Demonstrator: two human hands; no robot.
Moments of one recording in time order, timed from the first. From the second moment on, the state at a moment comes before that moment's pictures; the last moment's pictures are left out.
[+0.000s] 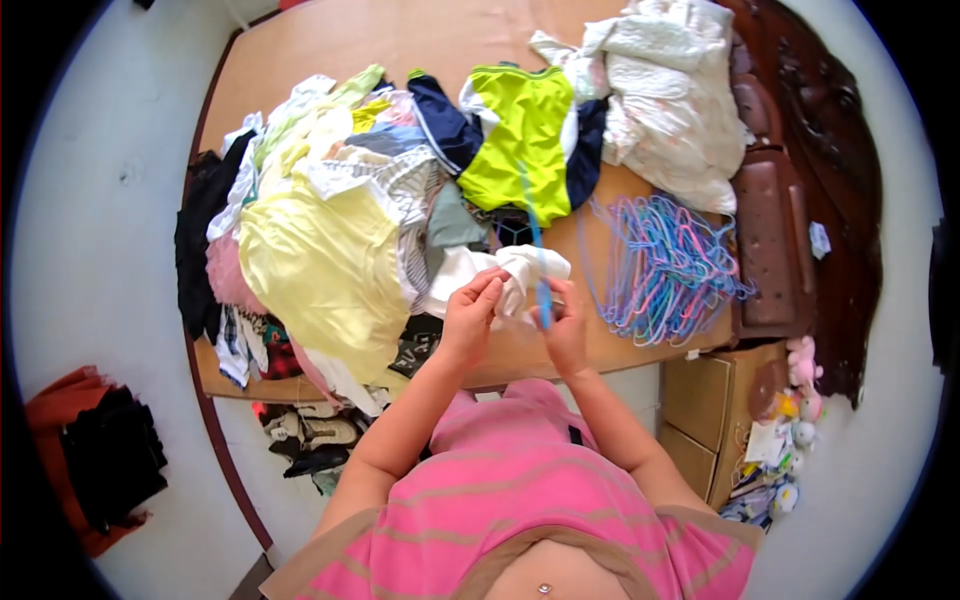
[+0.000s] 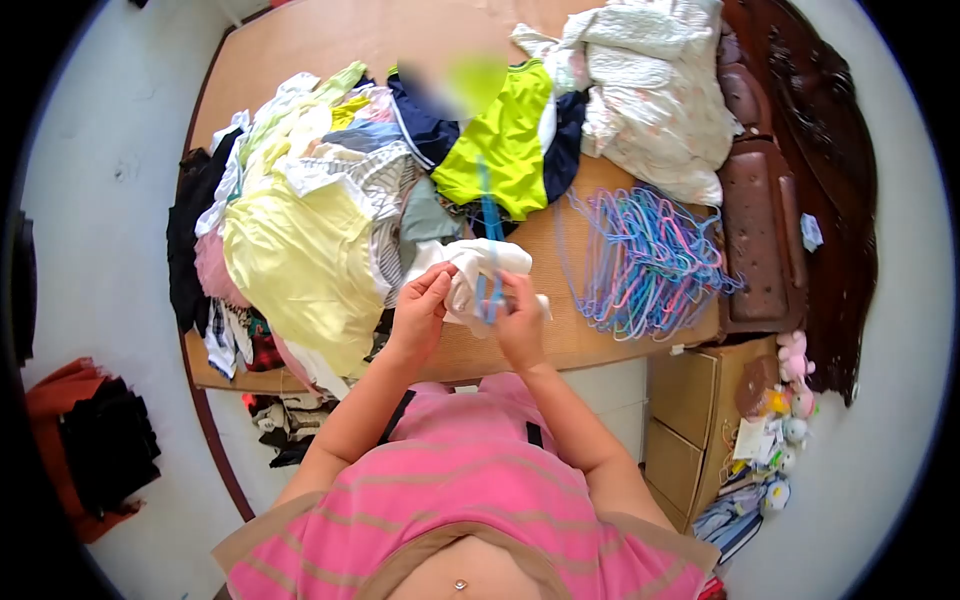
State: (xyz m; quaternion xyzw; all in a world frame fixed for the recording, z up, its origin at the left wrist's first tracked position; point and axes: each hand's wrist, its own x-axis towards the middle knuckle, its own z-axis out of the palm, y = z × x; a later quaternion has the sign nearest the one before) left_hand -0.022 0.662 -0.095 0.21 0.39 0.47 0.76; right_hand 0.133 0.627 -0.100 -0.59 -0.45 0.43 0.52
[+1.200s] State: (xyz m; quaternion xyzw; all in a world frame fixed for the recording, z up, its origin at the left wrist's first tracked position) left_hand -0.067 0.725 -0.074 0.32 0.50 0.55 0.58; right_hand 0.139 0.571 0.007 -0.58 -0.57 0.41 0.41
